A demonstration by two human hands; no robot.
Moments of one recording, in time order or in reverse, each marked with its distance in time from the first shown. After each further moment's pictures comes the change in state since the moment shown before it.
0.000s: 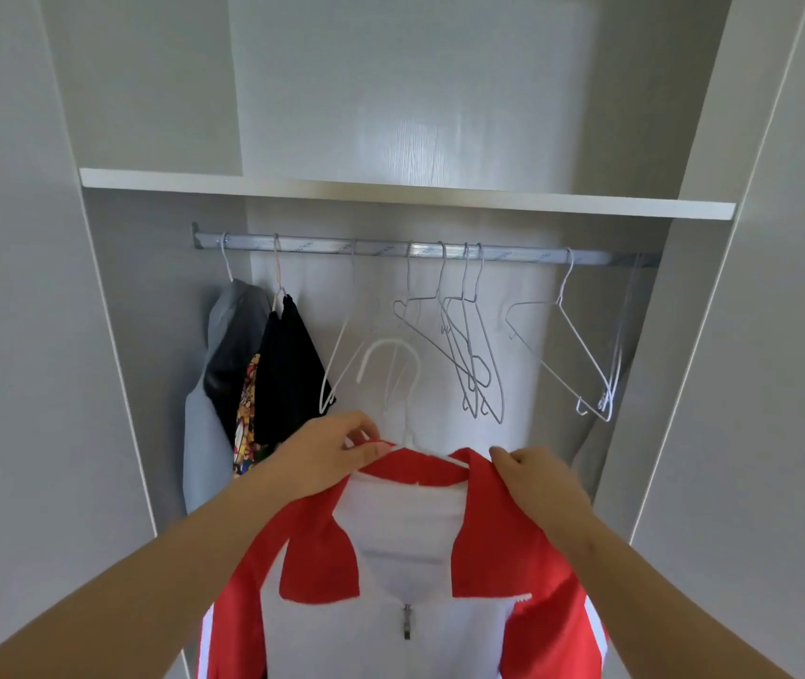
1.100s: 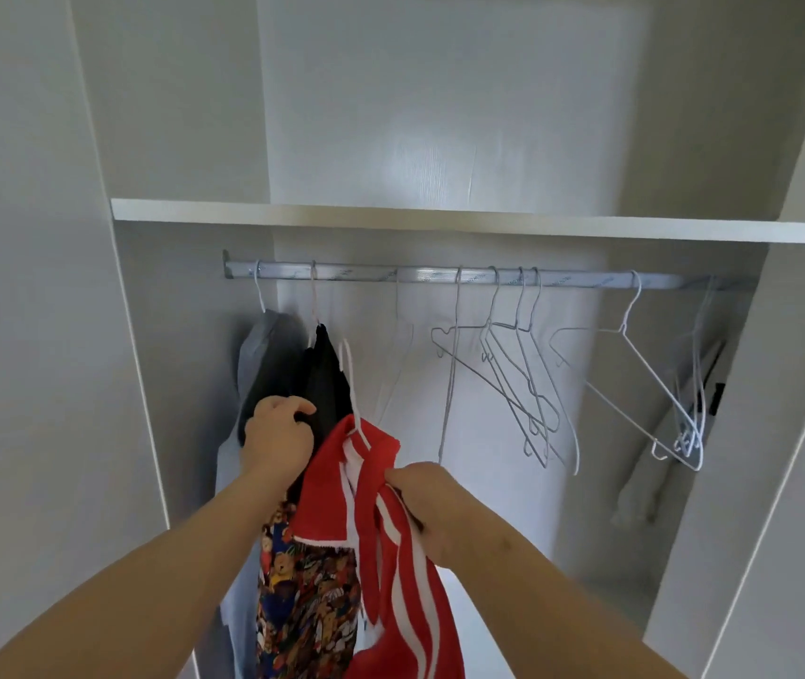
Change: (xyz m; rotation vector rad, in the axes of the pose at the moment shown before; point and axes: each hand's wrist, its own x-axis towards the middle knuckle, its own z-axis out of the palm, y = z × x) left_hand 0.073 -0.117 -0.067 0.052 0.459 -0.384; right_hand 0.009 -0.173 0.082 0.899 -0.572 0.226
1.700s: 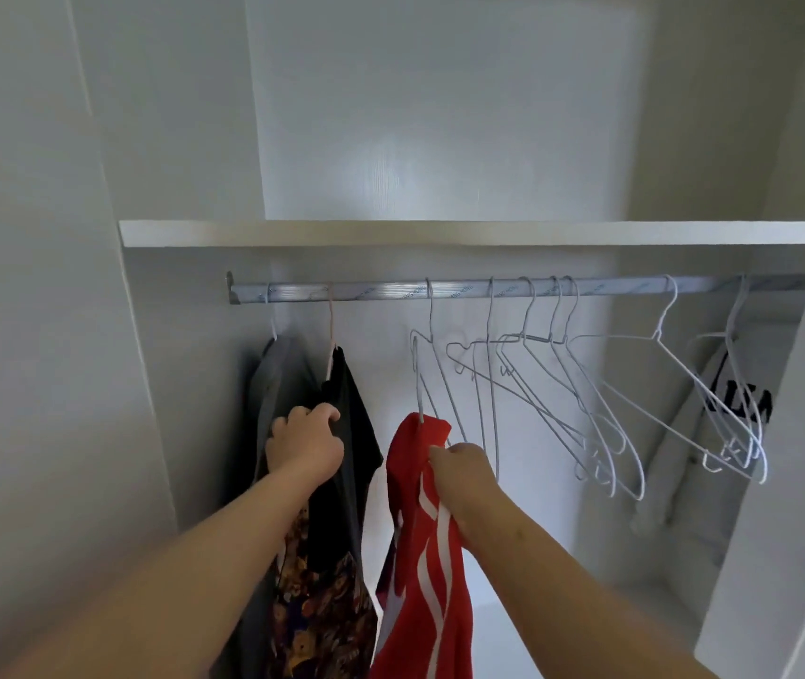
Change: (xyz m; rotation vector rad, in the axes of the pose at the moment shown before) left_hand 0.090 -0.022 -0.003 0.290 -0.187 0.049; right_hand 0.085 -0.034 0.046 -0.165 0.393 -0.154
